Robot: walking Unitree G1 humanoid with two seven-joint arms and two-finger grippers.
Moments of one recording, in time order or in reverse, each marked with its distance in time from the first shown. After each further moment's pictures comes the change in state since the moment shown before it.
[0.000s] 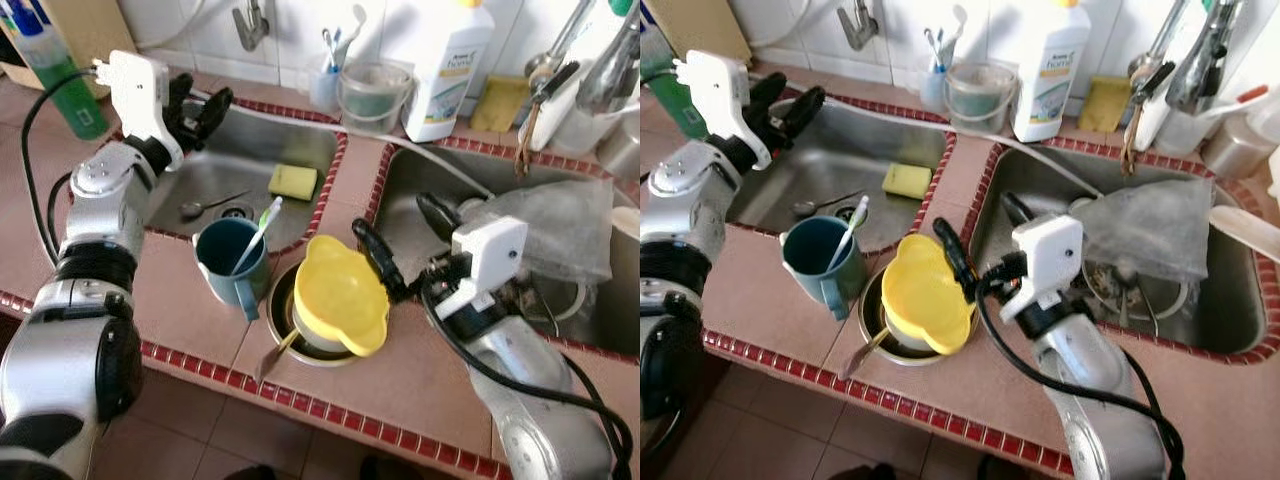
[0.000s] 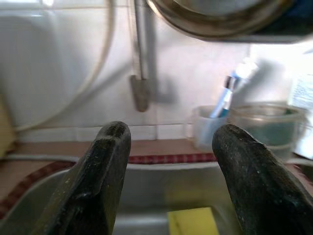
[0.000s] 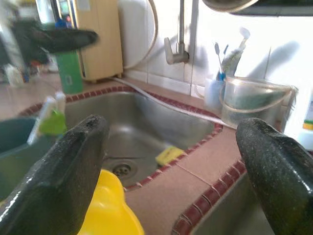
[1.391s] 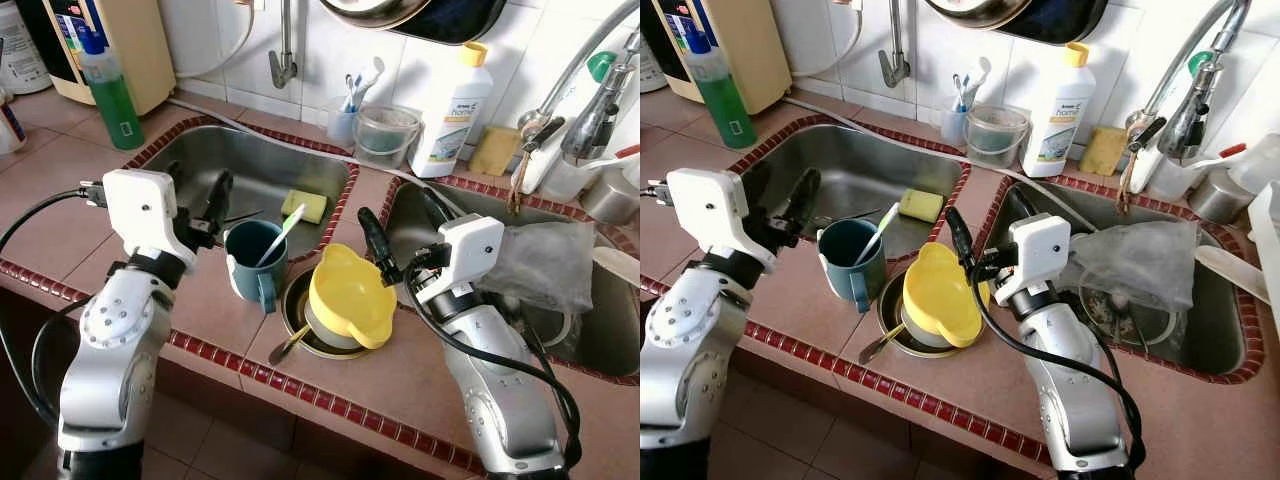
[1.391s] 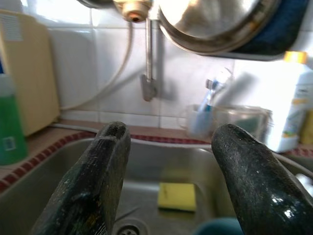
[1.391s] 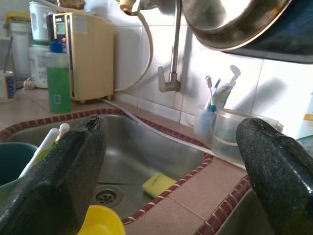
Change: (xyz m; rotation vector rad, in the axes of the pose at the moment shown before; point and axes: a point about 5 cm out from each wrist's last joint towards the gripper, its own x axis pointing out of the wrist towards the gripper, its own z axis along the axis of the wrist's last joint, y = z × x) left arm -0.101 -0.092 -0.014 -0.022 0.056 0.098; right arm 0.018 -0.004 -0.027 0.005 -0.046 -0.088
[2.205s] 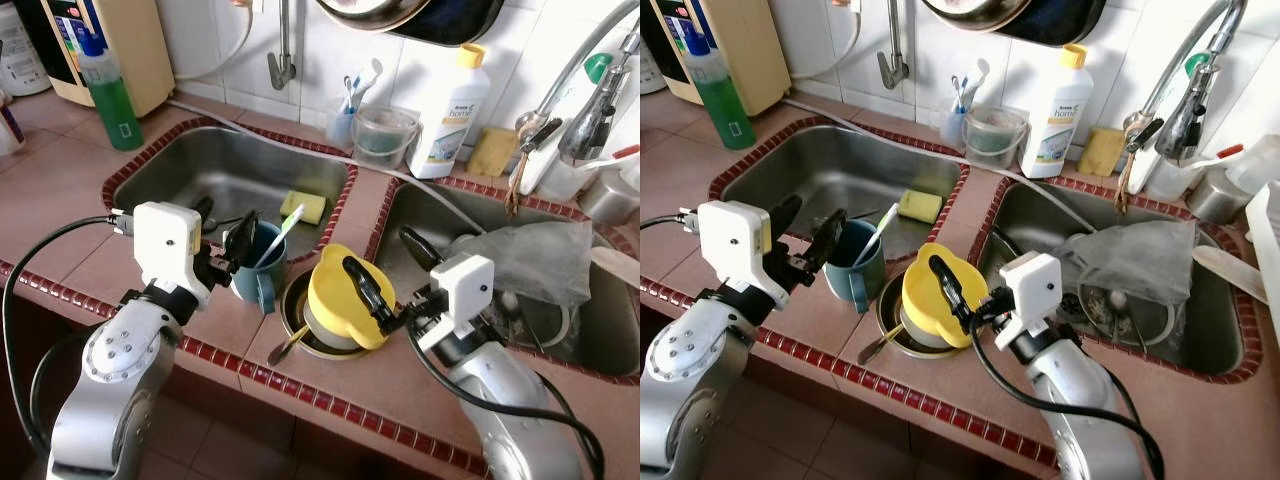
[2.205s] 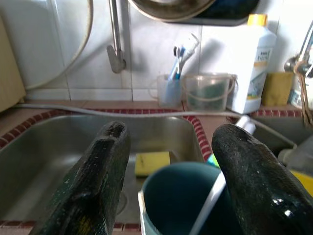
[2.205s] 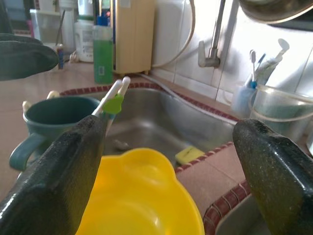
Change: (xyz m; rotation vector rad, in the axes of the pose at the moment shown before) left arm -0.025 -0.012 -0.012 0.020 0.113 -0.124; right arm -0.038 0.011 -0.005 0.021 0.104 0.172
